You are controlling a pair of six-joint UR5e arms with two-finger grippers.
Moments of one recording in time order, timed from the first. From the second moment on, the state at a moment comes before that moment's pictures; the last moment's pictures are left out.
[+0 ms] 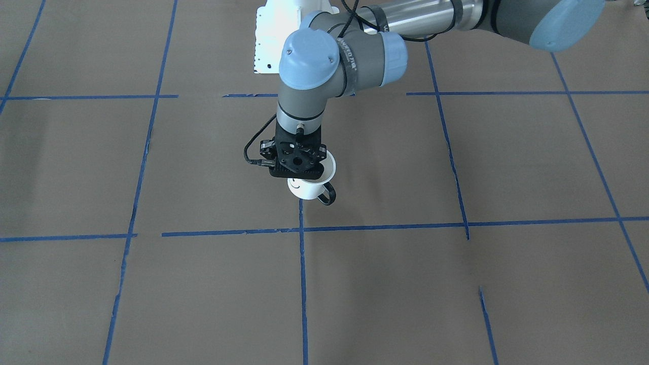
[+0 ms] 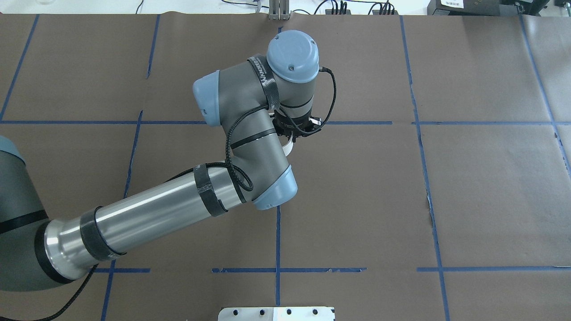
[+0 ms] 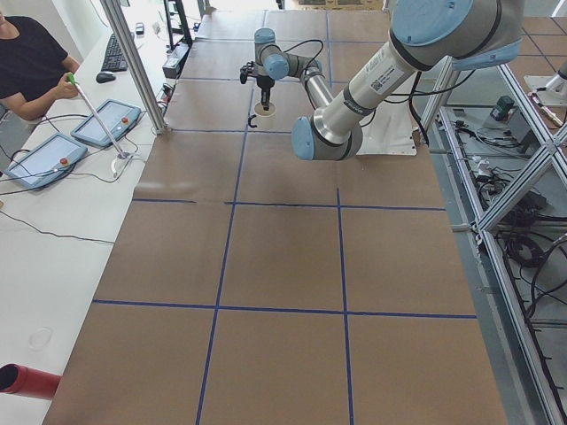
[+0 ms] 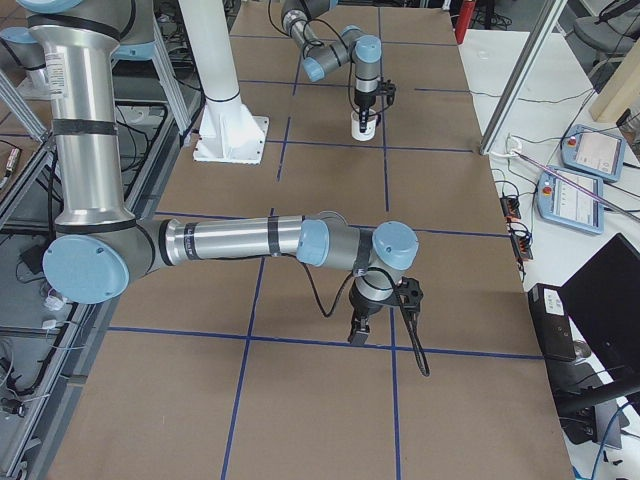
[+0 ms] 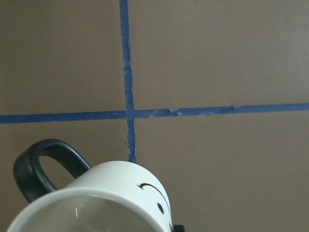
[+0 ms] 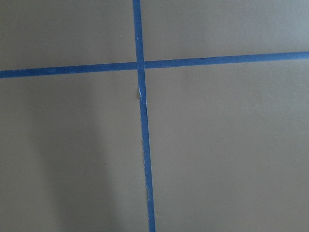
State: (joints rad) left arm -0.56 -2.66 -1.26 -1.54 -1.91 -1.10; right arm 1.53 -1.53 1.64 -1.83 2.27 0.01
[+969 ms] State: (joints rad) left arm -0.52 -2.66 -1.23 -1.52 -1.90 -1.01; right arm 1.53 -1.53 1.64 -1.83 2.27 0.01
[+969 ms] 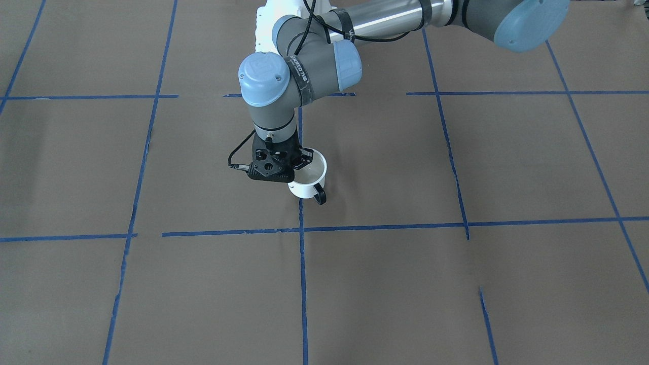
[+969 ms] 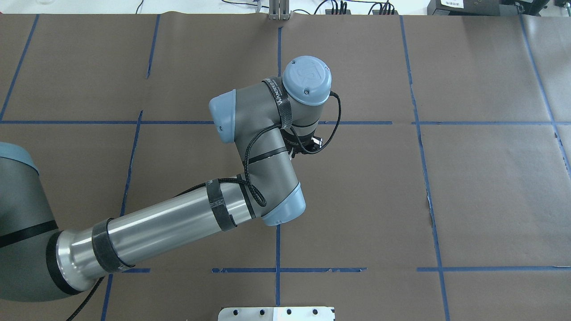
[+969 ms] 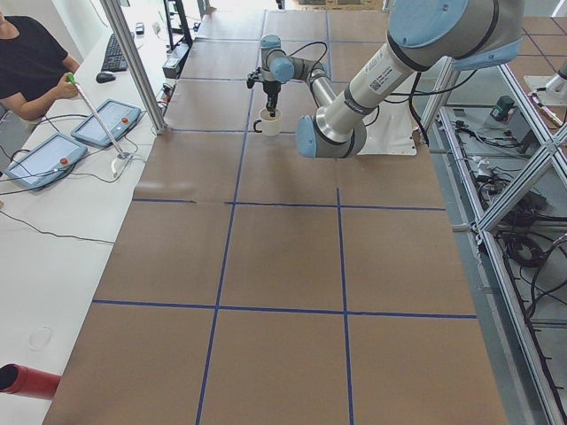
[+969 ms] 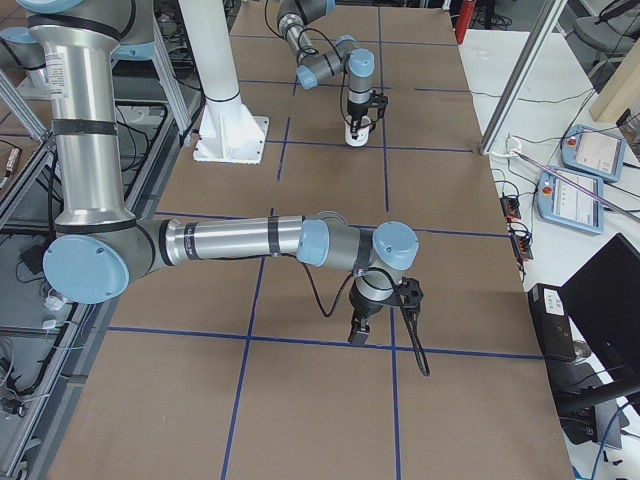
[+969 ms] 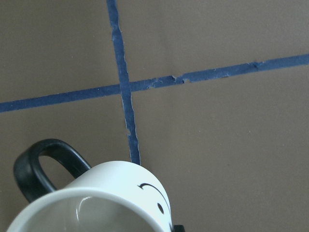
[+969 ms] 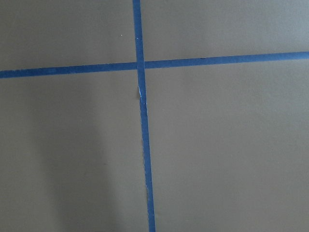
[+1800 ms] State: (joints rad) left arm -0.50 -2.63 -1.24 -1.56 -1.90 -1.02; right arm 1.53 -1.53 1.64 -1.83 2.27 0.01
